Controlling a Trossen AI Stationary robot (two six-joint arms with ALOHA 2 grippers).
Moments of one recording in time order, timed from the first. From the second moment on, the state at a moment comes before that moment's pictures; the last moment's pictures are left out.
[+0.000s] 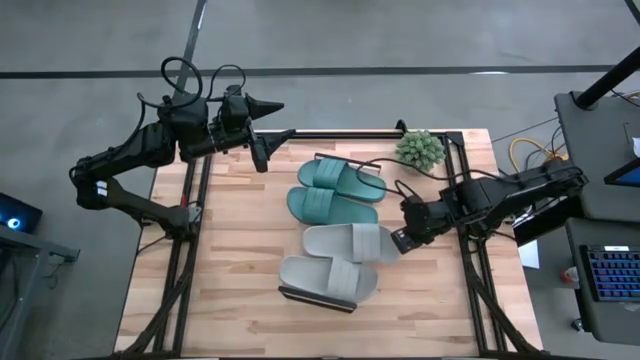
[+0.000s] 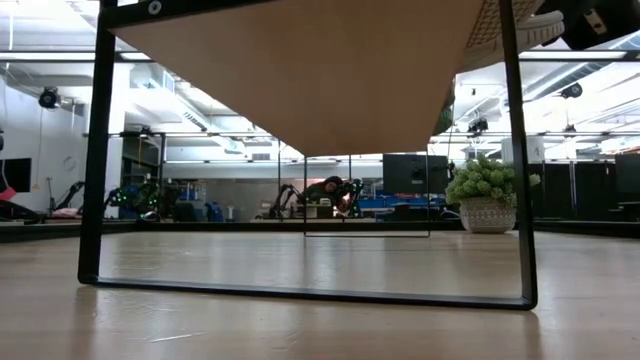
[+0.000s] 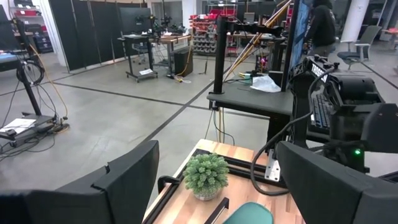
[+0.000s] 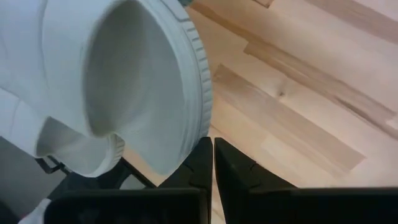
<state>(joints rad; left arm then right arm) 0.14 1.19 1.61 -0.45 -0.27 -0.02 0.29 1.19 1.15 -1.06 -0.05 1.36</state>
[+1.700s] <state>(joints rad) 0.14 1.19 1.61 -0.45 -0.27 -0.02 0.29 1.10 1.15 -0.90 0.05 1.37</state>
